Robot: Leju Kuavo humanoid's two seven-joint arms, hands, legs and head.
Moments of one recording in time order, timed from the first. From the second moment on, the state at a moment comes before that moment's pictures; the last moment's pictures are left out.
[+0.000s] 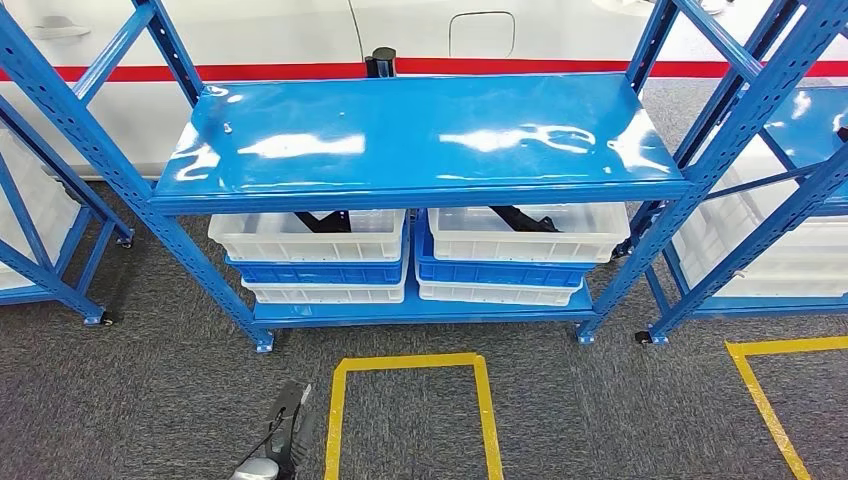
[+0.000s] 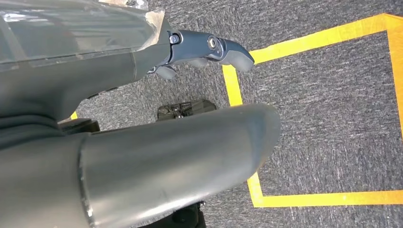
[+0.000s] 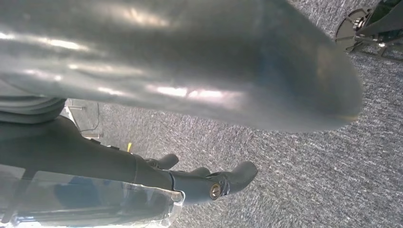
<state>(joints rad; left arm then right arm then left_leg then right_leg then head) -0.30 -0.09 -0.38 -0.44 0.36 0.25 0.22 -0.04 -0.03 0.17 -0.21 0.35 -0.17 0.15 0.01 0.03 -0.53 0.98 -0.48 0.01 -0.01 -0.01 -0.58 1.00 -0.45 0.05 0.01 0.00</state>
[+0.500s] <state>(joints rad) -0.30 -0.09 -0.37 -0.44 0.36 0.26 0.22 -0.04 -0.03 0.17 -0.21 0.35 -0.17 0.14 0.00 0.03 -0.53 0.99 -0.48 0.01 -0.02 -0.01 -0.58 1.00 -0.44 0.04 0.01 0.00</state>
